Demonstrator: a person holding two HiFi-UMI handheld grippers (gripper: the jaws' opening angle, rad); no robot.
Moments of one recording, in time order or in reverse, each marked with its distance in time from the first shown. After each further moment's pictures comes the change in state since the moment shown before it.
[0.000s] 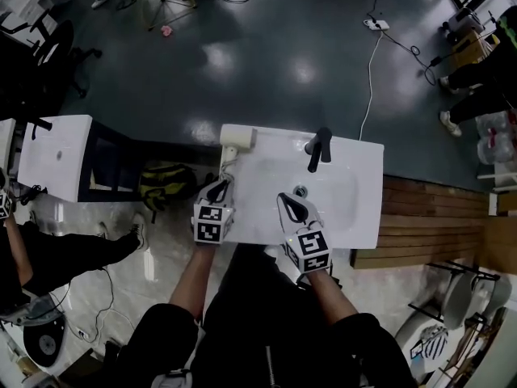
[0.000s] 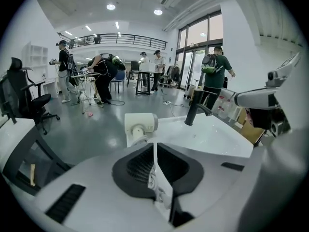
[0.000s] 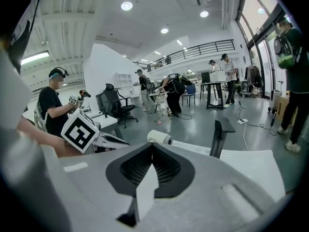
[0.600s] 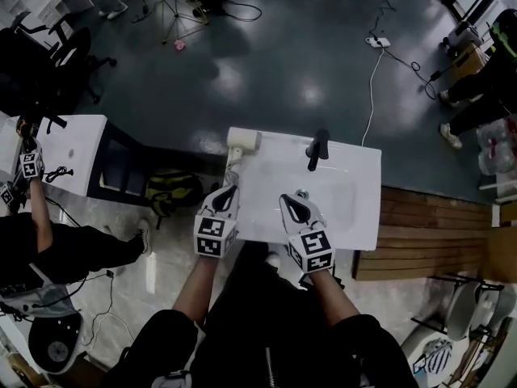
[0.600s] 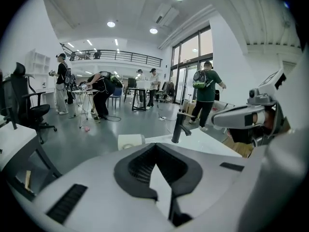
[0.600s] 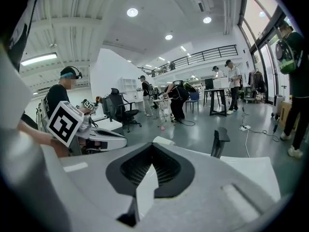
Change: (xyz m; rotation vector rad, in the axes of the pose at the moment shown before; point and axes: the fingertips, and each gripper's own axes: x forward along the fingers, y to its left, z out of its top) left arm -0.075 -0.045 0.042 0.015 -0.196 -0.038; right arm -0.036 0.018 0.016 -0.048 -0.072 0.031
